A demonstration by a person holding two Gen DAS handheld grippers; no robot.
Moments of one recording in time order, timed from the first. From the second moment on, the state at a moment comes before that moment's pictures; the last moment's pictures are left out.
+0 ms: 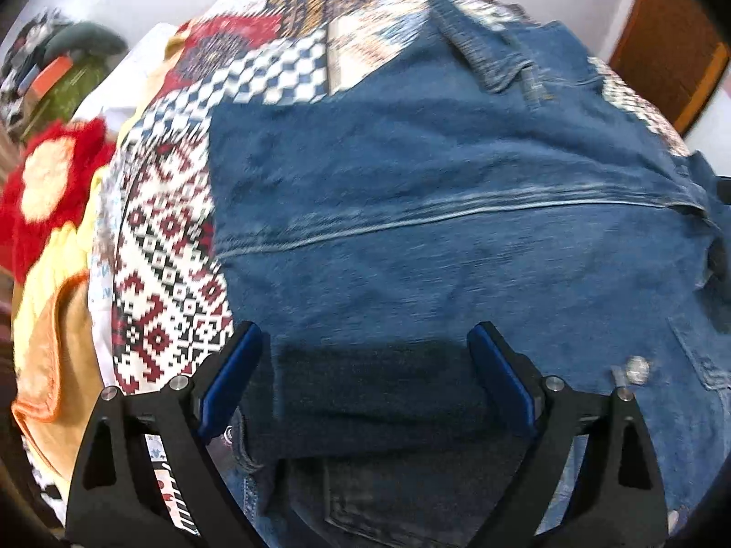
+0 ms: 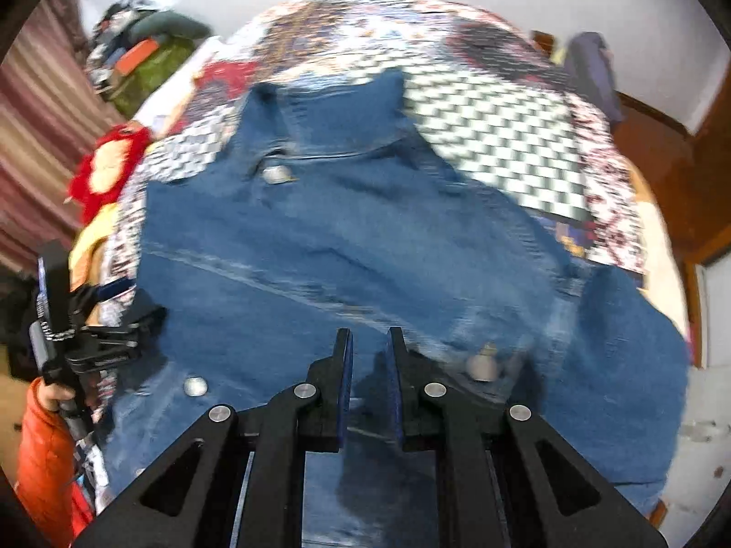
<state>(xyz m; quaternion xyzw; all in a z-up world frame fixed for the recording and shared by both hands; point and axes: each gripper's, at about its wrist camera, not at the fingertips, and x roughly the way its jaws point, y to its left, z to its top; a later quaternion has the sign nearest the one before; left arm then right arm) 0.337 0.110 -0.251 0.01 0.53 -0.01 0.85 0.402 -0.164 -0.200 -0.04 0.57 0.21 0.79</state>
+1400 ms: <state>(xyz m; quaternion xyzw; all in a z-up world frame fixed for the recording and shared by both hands) 0.336 0.052 -0.218 0.06 0.50 -0.04 0.86 0.351 -0.233 -0.213 -0.12 0.57 0.16 0.80</state>
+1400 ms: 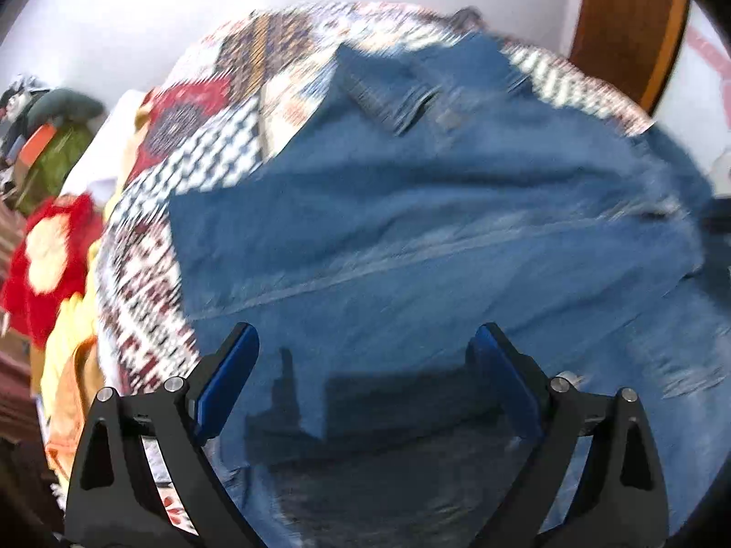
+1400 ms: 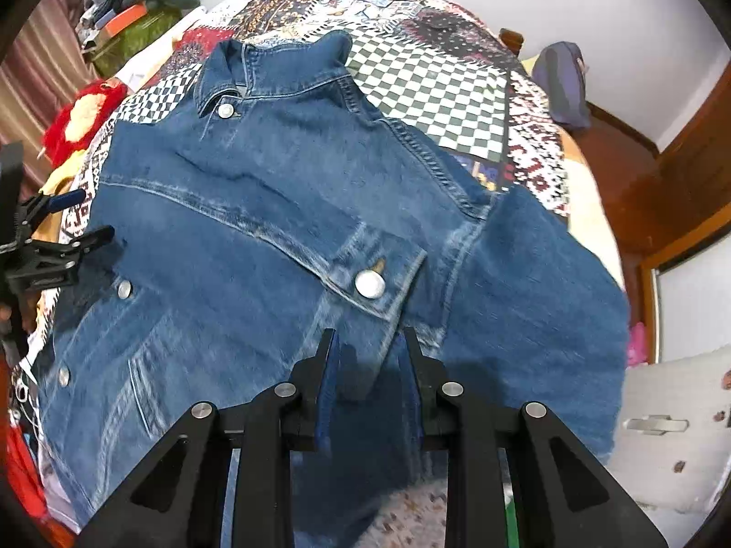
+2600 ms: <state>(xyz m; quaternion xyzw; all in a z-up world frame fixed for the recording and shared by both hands) 0.365 -0.098 -0.191 0.13 0.47 -0.13 0.86 0.292 -0.484 -0.208 0.29 0.51 0.01 0.81</state>
